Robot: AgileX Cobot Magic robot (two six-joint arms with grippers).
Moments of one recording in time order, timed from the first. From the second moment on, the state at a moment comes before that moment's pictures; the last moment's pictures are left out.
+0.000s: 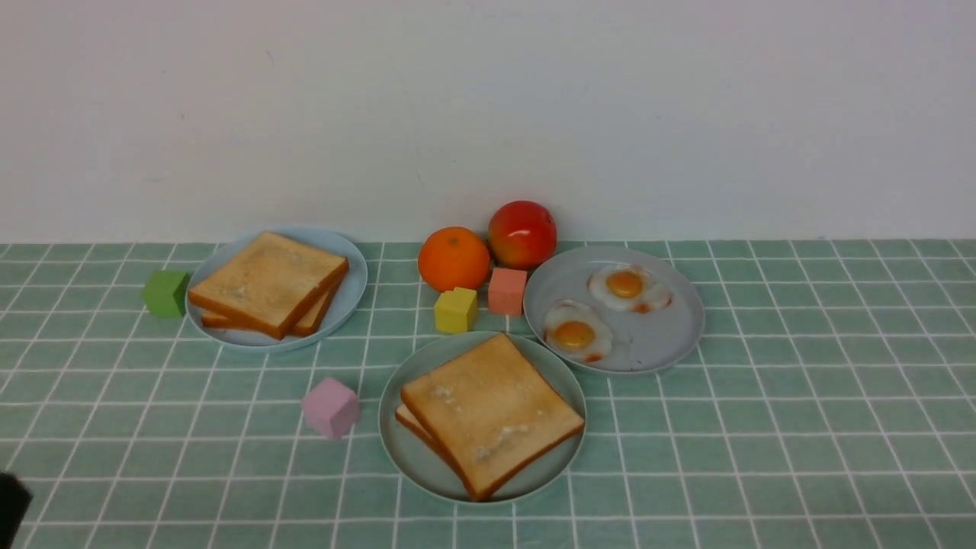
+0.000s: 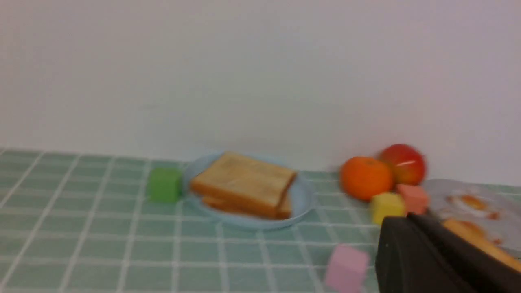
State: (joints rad) right arm 0.09 -0.01 0.01 0.19 0.39 -0.09; left arm -0.12 0.04 0.02 -0.08 -0.01 -0.10
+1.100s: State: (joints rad) right arm 0.09 -0.01 0.01 0.19 0.39 -0.09; left arm -0.04 -0.01 0.03 -0.03 0.38 -0.29
